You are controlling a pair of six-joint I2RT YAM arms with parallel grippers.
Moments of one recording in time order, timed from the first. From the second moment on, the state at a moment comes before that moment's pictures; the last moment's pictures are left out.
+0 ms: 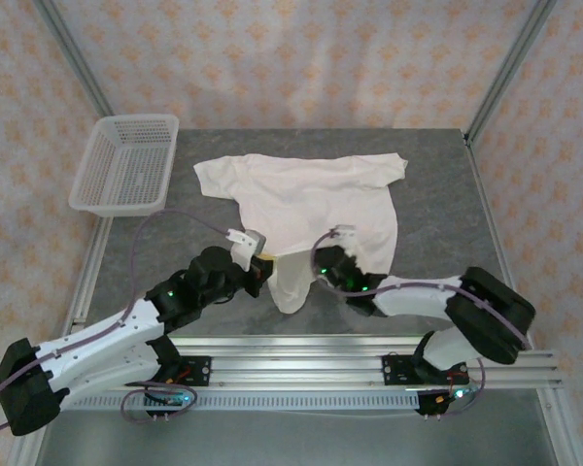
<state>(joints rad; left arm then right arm) -0.81 0.86 0.52 -0.07 -0.02 -0.33 0.87 1.38 0.51 0.28 0.61 0.69</state>
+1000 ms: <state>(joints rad) -0.84 1.57 0.76 0.22 0.18 -0.22 0.76 1.31 0.51 0.33 0.51 0.73</state>
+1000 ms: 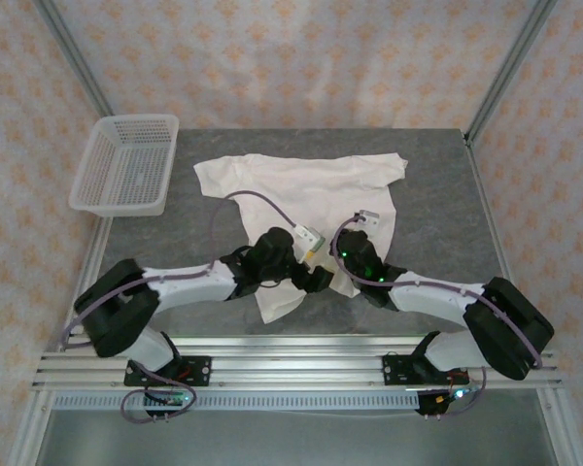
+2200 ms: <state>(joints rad) -0.74 1.32 1.03 -0.13 0.22 -0.45 0.86 1.58 0.61 0.56 0.62 0.32</state>
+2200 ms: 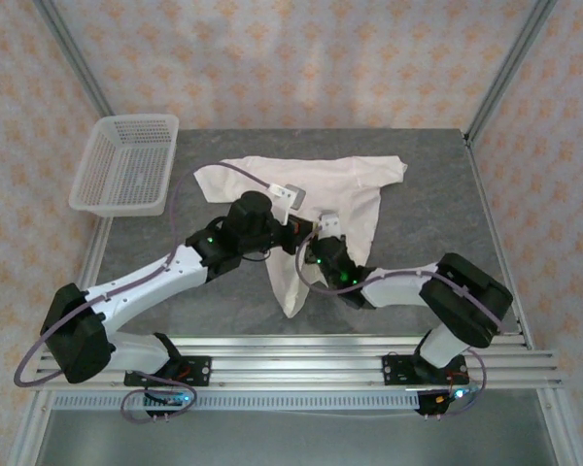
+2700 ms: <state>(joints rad) -0.74 1.47 1.47 -0.34 0.25 -0.59 0.97 1.59 0.59 0.68 0.72 0.10</state>
